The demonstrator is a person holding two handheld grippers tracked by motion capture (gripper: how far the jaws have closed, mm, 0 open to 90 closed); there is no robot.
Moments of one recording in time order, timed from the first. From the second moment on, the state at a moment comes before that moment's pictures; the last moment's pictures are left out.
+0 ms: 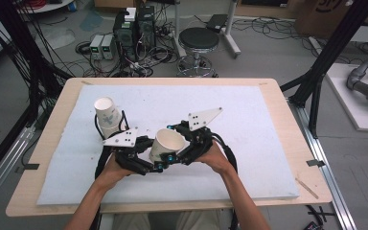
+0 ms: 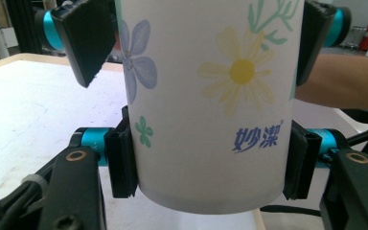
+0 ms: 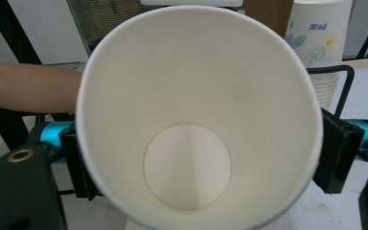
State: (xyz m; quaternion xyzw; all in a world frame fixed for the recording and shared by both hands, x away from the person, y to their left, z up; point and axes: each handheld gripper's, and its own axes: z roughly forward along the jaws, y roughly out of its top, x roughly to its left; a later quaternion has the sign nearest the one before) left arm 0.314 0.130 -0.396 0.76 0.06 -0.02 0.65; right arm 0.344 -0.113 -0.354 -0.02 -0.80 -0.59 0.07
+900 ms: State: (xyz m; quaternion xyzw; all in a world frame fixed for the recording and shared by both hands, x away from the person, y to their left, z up) left arm 0.316 0.132 -0.397 0.77 0.10 -0.02 0.63; right arm 0.344 -0.114 -0.353 0.00 -0.79 -0.61 0.07
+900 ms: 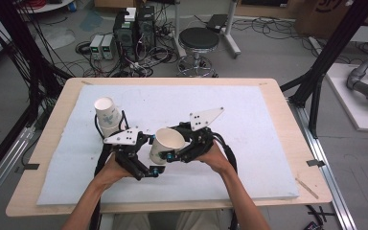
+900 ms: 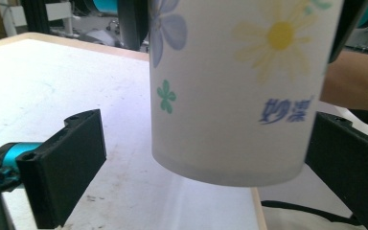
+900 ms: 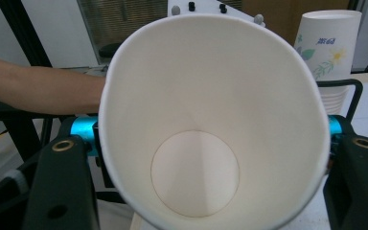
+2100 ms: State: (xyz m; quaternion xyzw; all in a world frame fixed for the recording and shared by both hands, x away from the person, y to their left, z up) left arm 0.286 0.225 -0.425 0.75 0.22 0.15 0.61; right arm 0.346 -0.136 -0.346 -0.08 -0.80 -0.60 -0.01
